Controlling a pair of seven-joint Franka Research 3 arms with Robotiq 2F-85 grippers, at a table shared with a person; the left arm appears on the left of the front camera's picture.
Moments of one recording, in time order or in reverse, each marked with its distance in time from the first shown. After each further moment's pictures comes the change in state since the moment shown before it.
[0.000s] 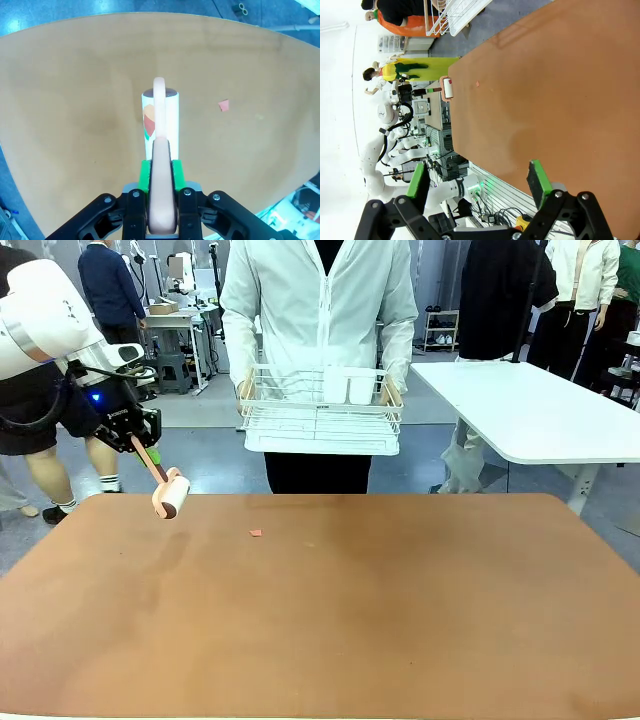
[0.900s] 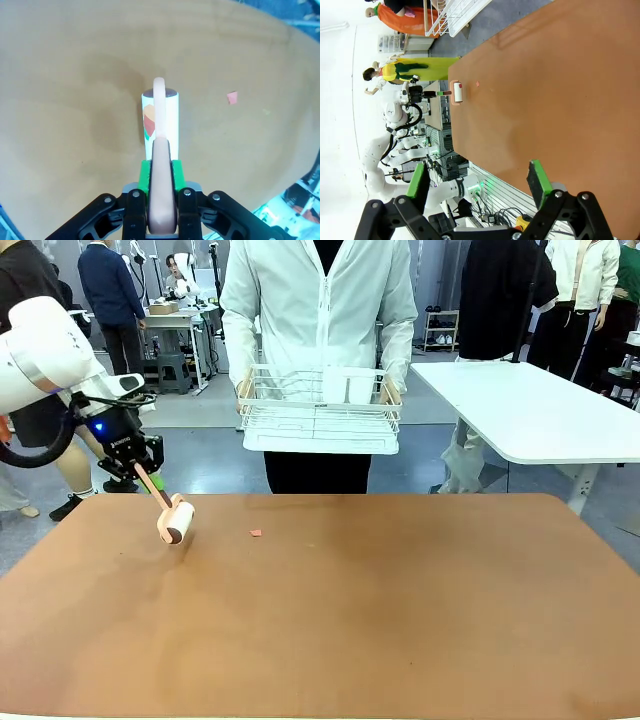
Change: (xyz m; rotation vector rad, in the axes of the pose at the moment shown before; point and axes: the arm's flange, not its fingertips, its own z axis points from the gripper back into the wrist) left arm -0.015 0.024 -0.055 -0.070 0.064 0.059; right arm 0.000 0.000 0.000 0.000 0.000 0.000
